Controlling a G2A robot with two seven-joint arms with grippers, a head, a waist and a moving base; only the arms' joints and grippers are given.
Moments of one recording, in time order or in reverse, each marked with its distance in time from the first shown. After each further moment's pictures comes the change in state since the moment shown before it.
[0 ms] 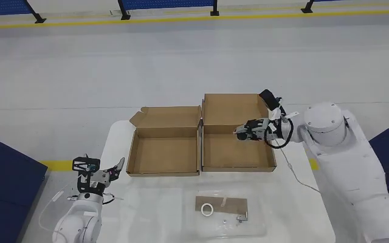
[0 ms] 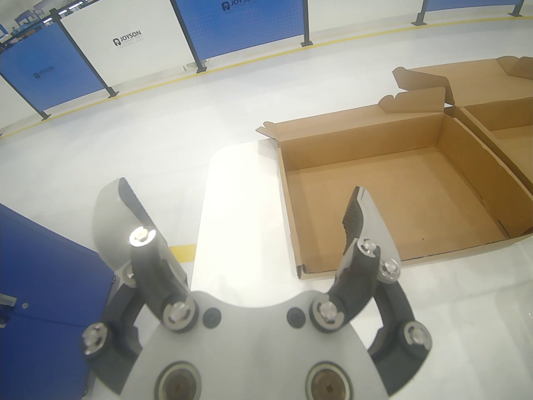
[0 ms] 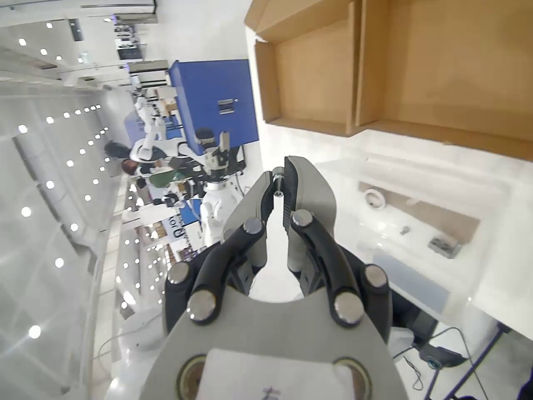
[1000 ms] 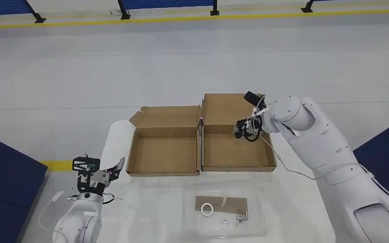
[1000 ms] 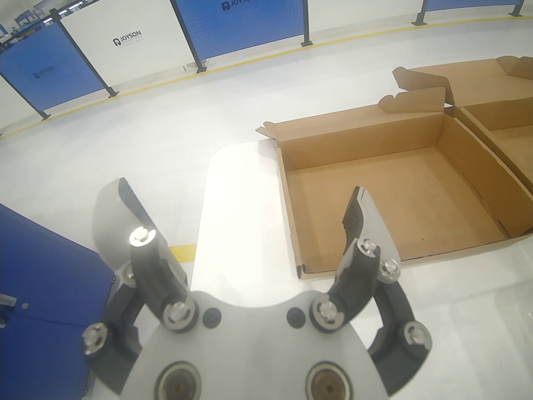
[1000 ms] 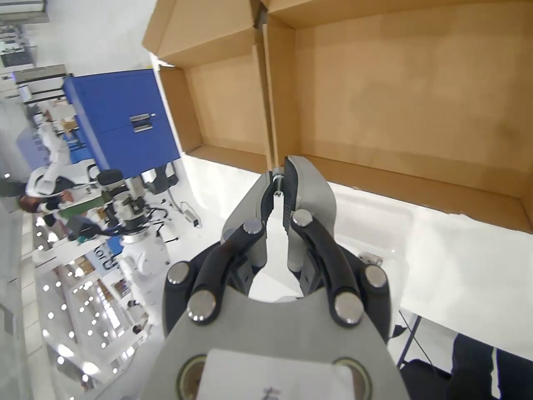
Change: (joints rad) left arm 0.000 0.000 0.000 0.000 0.000 0.000 0.000; right arm 0.236 -0.073 -0.344 0.290 -0.186 -0.036 -0.006
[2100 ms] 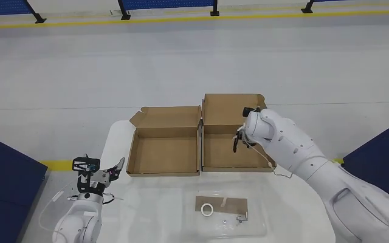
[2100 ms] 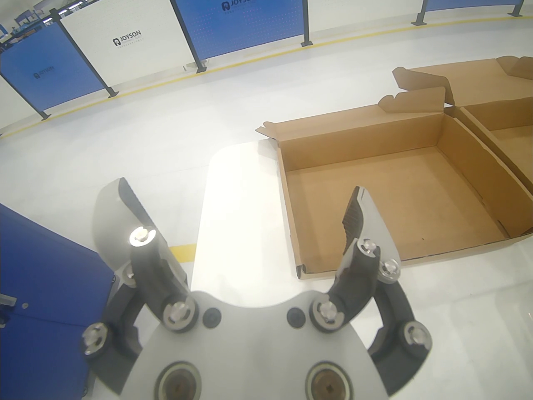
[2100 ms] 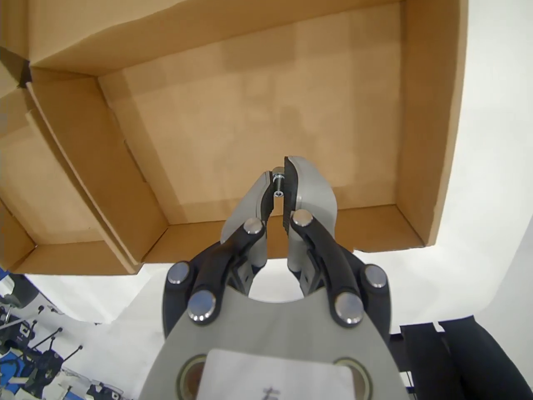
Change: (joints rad) left arm 0.000 0.000 0.000 0.000 0.000 0.000 0.000; right arm 0.121 -0.128 -0.361 0.315 -0.224 0.157 -0.115
